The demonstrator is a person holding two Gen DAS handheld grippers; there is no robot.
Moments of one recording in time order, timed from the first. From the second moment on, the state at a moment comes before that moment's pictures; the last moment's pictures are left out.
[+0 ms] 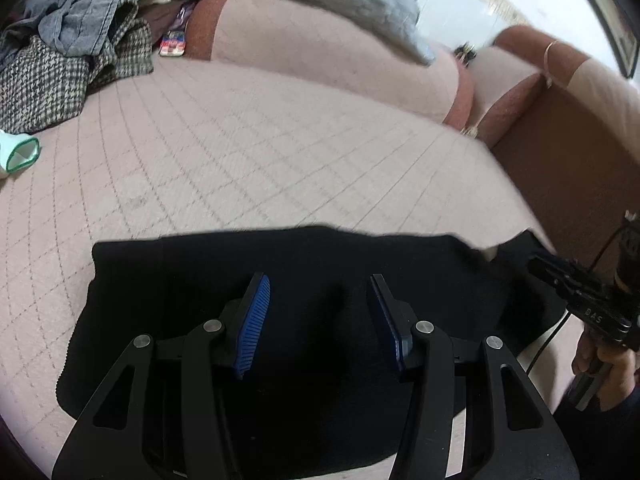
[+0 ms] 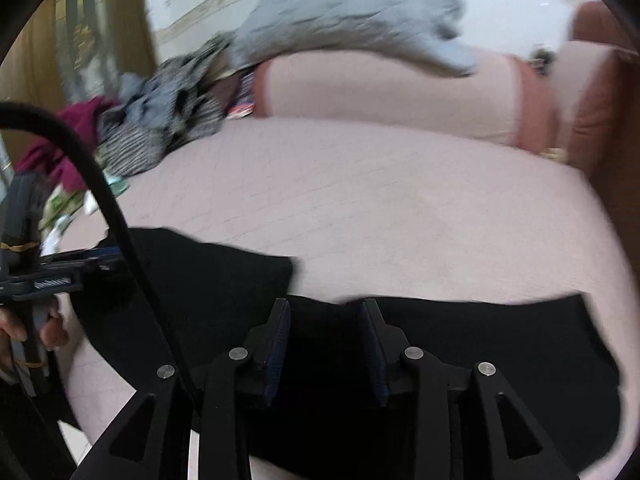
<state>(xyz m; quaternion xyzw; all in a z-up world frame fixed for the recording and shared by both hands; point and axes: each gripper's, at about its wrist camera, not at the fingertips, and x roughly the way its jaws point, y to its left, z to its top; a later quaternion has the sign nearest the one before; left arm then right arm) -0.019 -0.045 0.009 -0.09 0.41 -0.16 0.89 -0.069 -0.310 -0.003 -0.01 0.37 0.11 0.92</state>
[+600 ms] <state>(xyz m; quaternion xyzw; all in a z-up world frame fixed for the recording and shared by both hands) -0.020 -0.100 0.022 -0.07 0.39 -0.26 0.88 -0.130 -0.484 -0.011 0.18 0.39 -0.11 0.90</state>
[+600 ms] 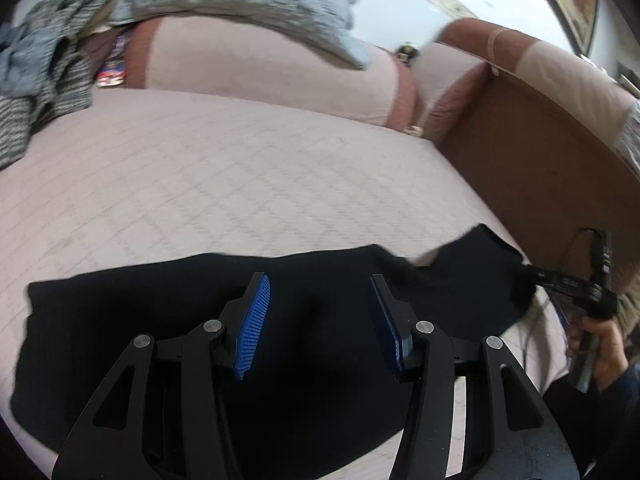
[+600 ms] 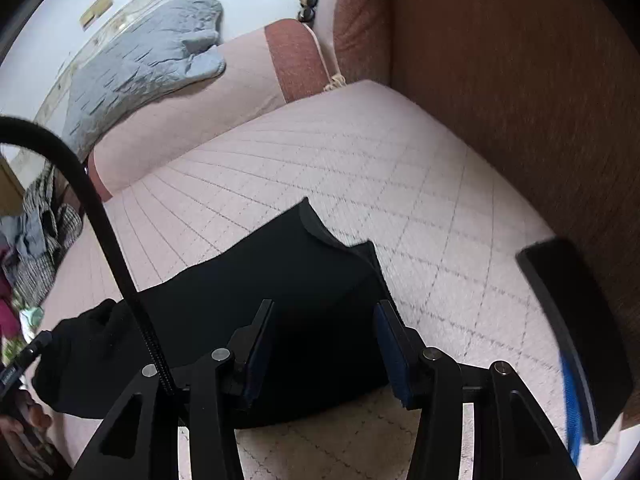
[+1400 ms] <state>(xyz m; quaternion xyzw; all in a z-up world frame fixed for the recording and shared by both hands) -0.031 -0.139 0.018 -0.06 0.40 -0.32 0.86 -0.145 -0.476 -0.013 0.14 0.38 -0.13 0.91</state>
